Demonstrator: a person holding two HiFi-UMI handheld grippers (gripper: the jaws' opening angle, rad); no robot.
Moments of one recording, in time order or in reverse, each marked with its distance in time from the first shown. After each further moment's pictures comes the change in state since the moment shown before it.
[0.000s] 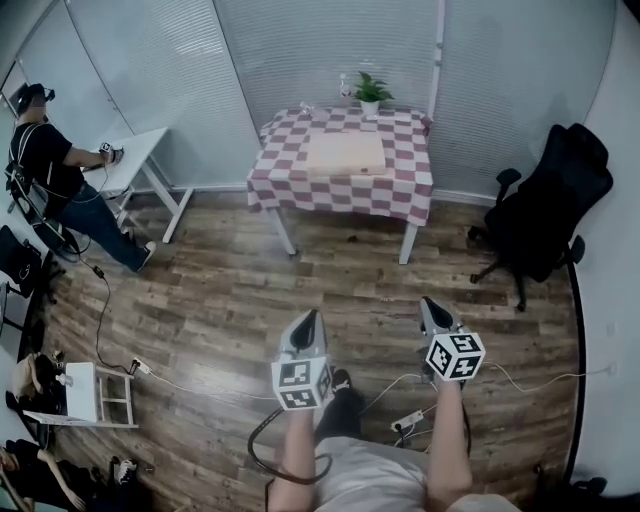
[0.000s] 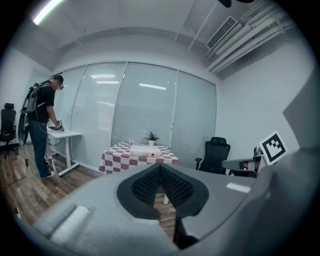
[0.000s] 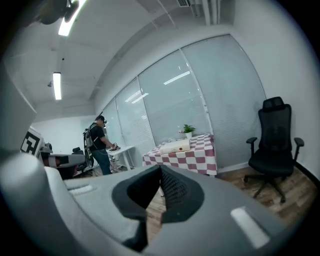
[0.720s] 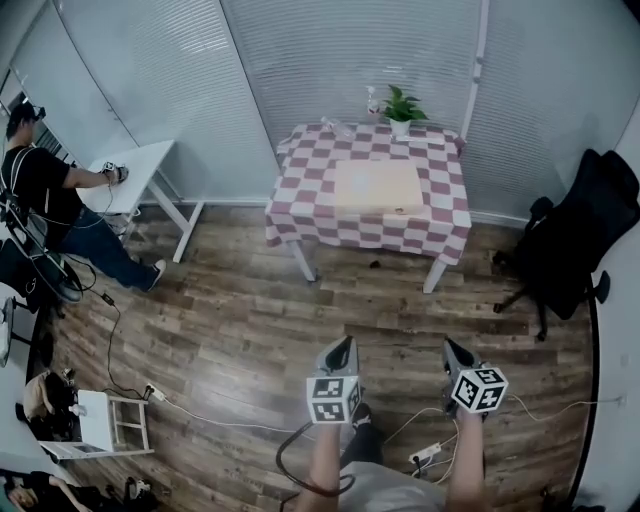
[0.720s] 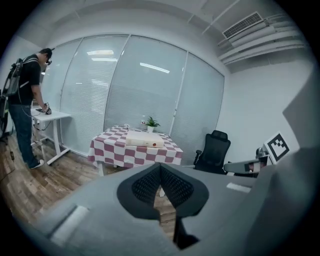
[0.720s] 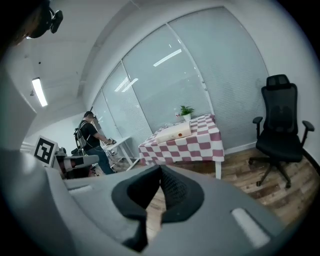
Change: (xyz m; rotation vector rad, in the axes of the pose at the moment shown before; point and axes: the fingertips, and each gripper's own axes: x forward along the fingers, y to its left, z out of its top) left arm 0.169 0.064 -0.011 -0.092 0.185 -0.087; right arm 0.136 -0.029 -0.003 0.124 0.199 -0.011
